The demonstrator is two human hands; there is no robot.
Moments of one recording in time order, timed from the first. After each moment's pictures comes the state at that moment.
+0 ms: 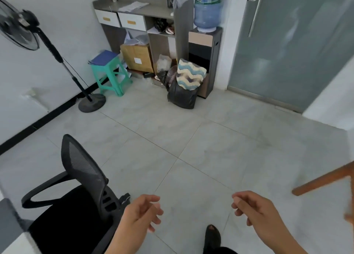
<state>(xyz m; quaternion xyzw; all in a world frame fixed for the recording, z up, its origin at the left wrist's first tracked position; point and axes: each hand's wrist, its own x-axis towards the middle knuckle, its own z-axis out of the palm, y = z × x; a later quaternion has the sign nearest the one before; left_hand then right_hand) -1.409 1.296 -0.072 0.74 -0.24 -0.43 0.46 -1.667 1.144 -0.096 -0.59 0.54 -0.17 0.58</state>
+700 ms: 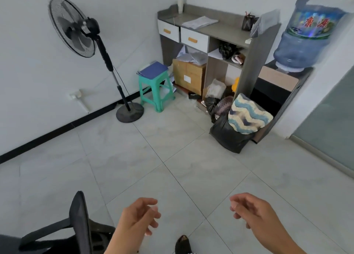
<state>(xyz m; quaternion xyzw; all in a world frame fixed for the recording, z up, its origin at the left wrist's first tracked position) -1.088 1.045 -0.076 0.76 -0.13 -0.34 0.53 -1.284 0.811 -0.079 -0.71 0.39 -0.07 0.59</state>
